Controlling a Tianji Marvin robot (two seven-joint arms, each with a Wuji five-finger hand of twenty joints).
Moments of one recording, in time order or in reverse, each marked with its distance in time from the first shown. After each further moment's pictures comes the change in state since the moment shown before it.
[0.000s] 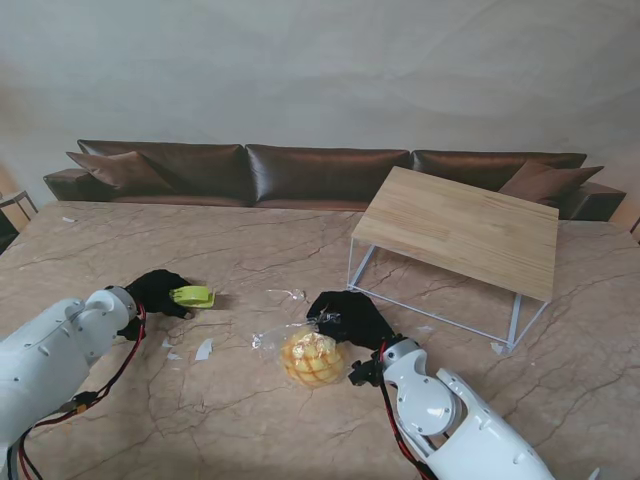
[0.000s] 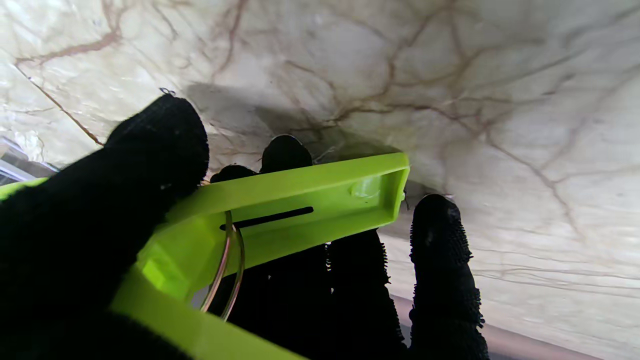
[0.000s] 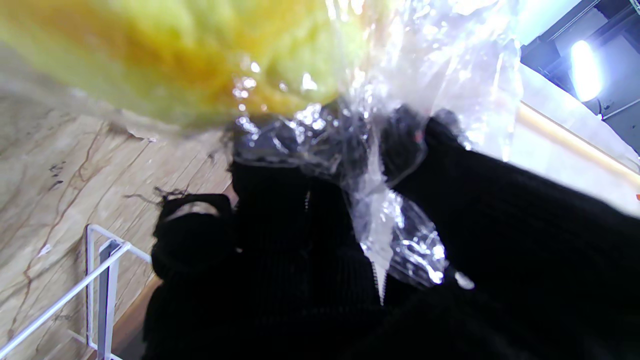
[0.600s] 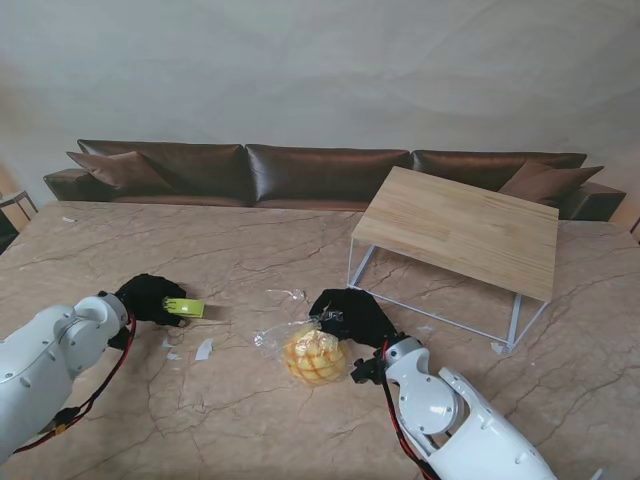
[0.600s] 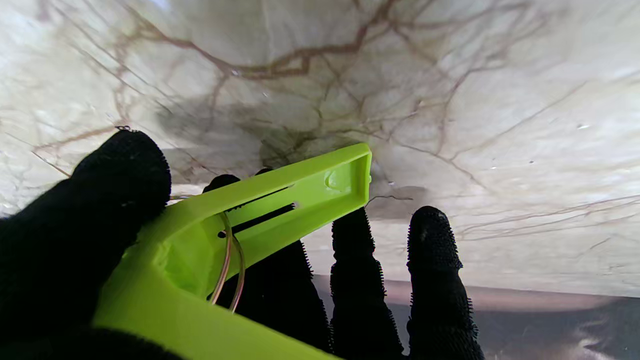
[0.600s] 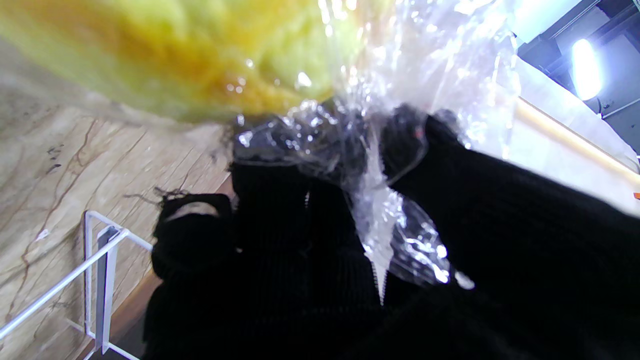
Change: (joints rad) left arm 0.197 0.076 -0.225 -0.311 0.299 0.103 -0.070; right arm -0.005 0.001 0.014 -0.007 -0.012 -0.002 -0.005; left_hand -0.149 0.211 -0.117 0.037 -0.192 -0.123 0.059 -0.044 -0.403 -0.175 -0.082 -0.277 -0.265 -0.027 -0.506 -0.219 -0.155 -0.067 -0.233 -0.070; right_hand 0.000 -0.004 0.000 0.000 0.000 0.000 0.000 0.001 0.000 0.001 -0.001 0.000 0.000 0.000 -0.002 0.000 0.000 0.000 -0.001 0.009
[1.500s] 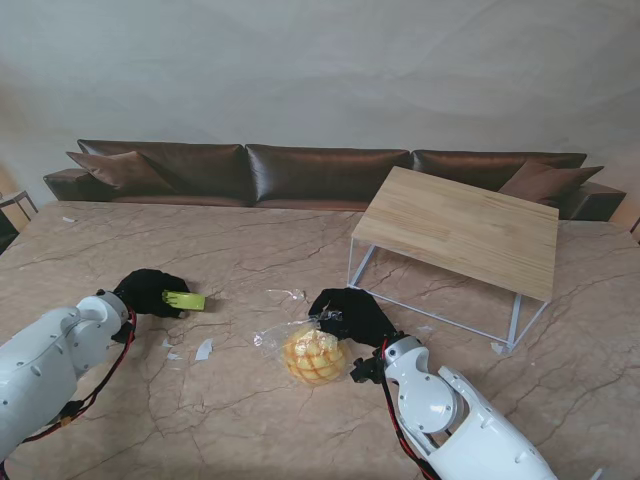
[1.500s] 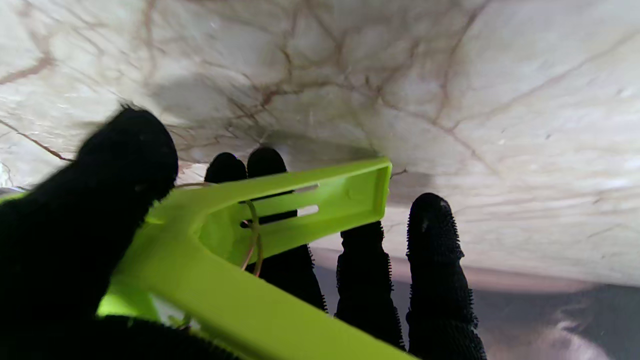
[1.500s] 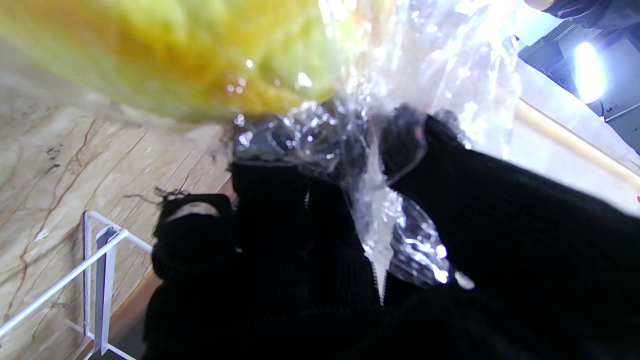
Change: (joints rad) left arm -0.101 -0.031 0.132 0.185 -0.089 -0.027 0.194; right arm 0.003 0.000 -0.001 -0.006 -0.003 0.014 0.008; left_hand 0.092 -0.113 -0.029 -0.083 0.020 0.006 -0.329 -0.160 0.235 0.025 -0.097 -0.074 0.106 0.077 0.023 -0.215 0.120 0.013 0.083 -0.052; right_hand 0.000 -0.001 0.000 0.000 0.000 0.000 0.000 0.010 0.000 0.000 0.000 0.000 0.000 0.000 -0.001 0.000 -0.005 0.000 0.000 0.003
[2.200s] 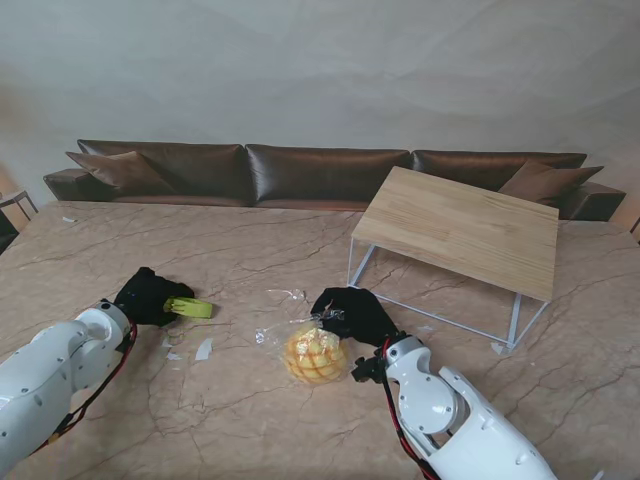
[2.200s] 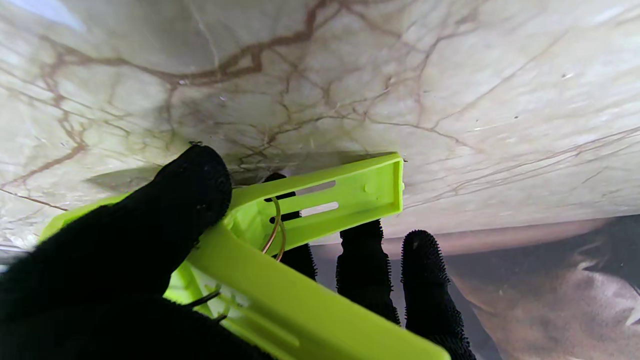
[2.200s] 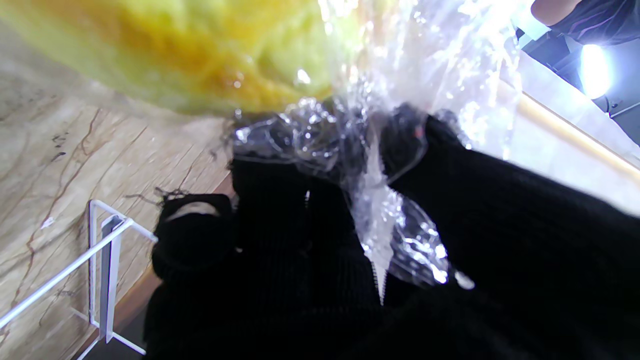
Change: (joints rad) left arm 0.128 0.023 -0.104 -0.159 0.271 0.068 0.055; right arm -0.008 -0.001 0.008 -0.006 -0.010 0.006 -0.017; left_hand 0.167 0.276 -0.106 0.038 -0.263 0.091 -0.200 -0.701 -0.188 0.029 -0.166 0.412 -0.029 -0.006 0.022 0.001 -0.275 -0.105 -0.261 -0.099; right_hand 0.000 0.000 0.000 0.000 0.000 0.000 0.000 0.006 0.000 0.000 0.000 0.000 0.000 0.000 -0.012 -0.002 -0.001 0.000 -0.001 0.000
